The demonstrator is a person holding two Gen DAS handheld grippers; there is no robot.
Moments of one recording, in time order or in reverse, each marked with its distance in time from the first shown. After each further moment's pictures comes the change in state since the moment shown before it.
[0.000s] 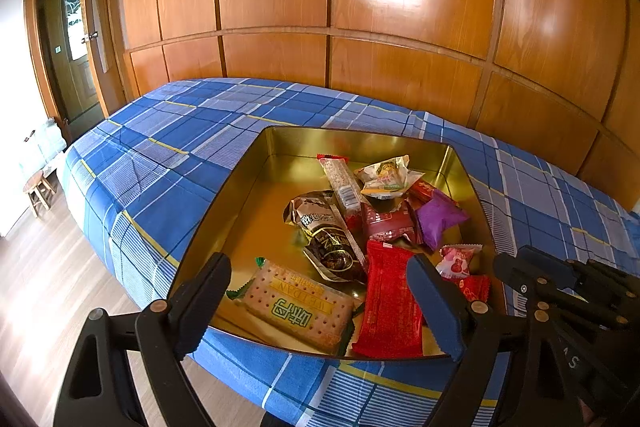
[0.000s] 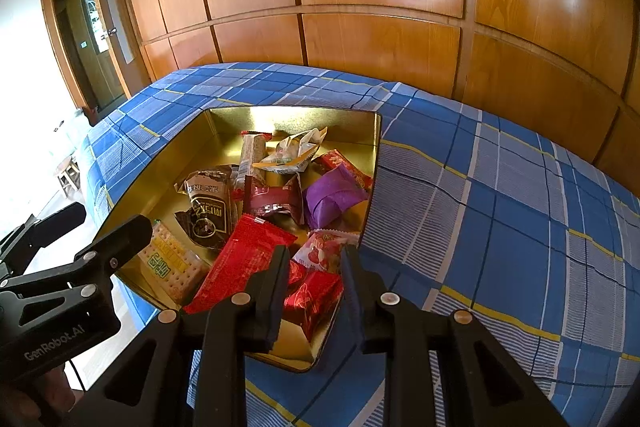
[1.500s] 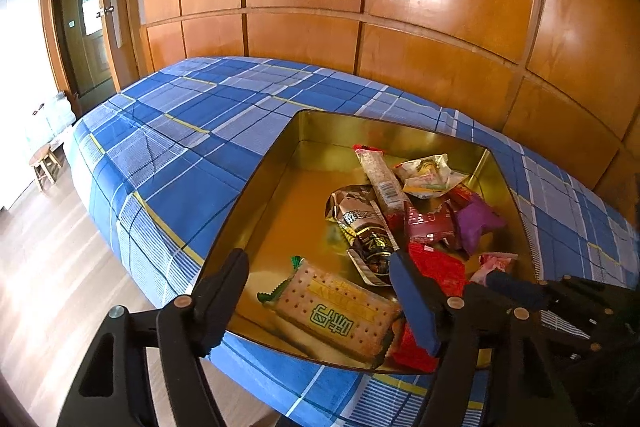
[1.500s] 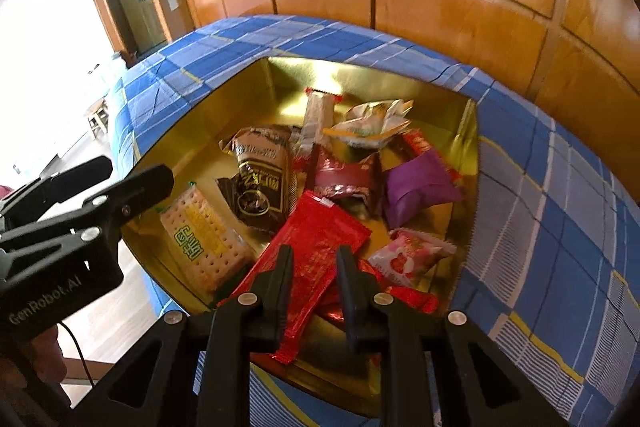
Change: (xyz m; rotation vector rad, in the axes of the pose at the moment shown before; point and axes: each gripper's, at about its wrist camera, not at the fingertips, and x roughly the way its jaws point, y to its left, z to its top) left arm 0.022 0.033 0.005 -0.071 0.051 0.027; right arm 0.041 0.043 0.007 -0.148 0.121 0.102
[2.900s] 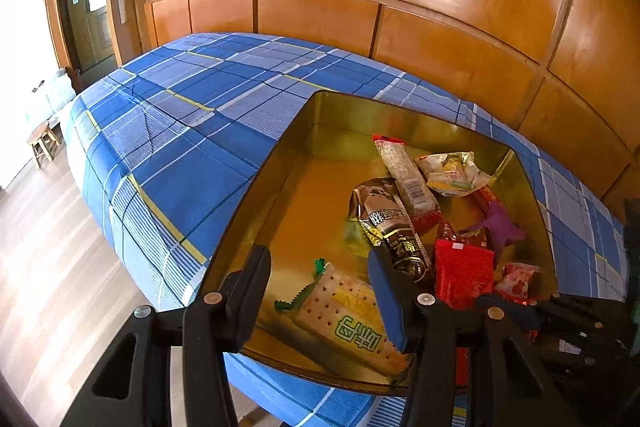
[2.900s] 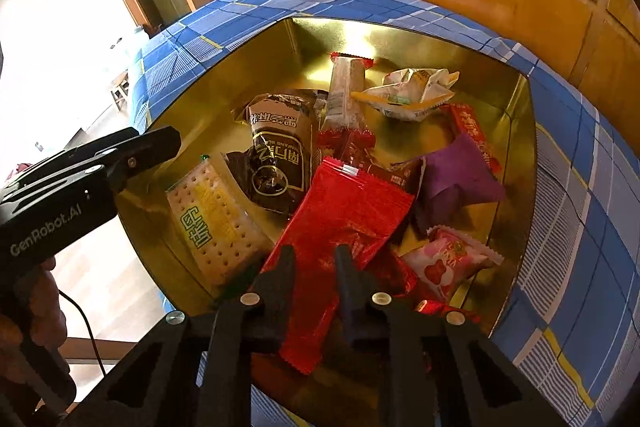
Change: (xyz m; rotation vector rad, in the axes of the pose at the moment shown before) left arm 0.031 0.020 0.008 -0.050 0.073 -0.001; right arm 0.044 0.001 0.003 -0.052 0.140 0.136
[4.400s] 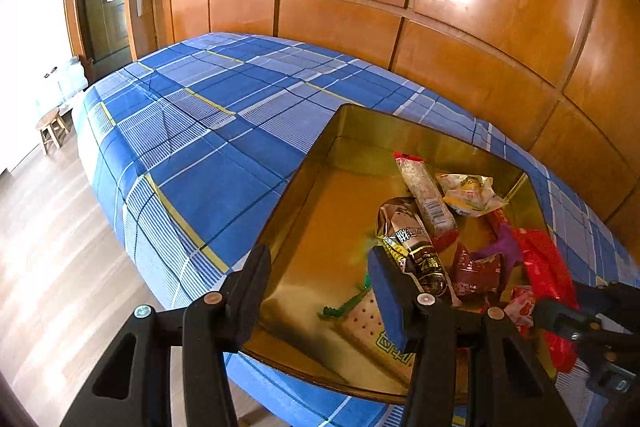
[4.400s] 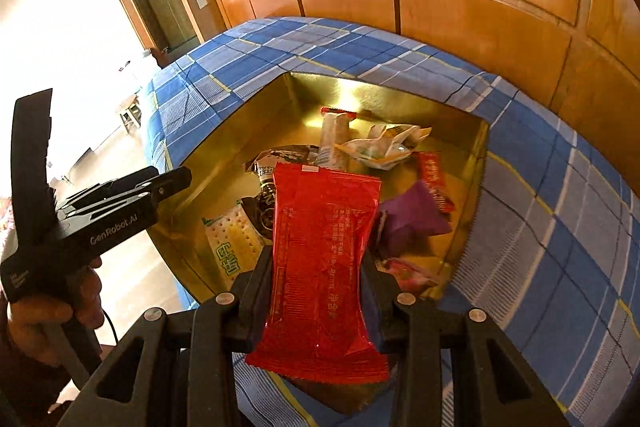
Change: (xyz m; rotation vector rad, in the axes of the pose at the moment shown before) left arm -0.005 0.019 0.006 -0.070 -0.018 0.023; right arm -0.052 -0.011 0.016 0.012 -0.082 0.022
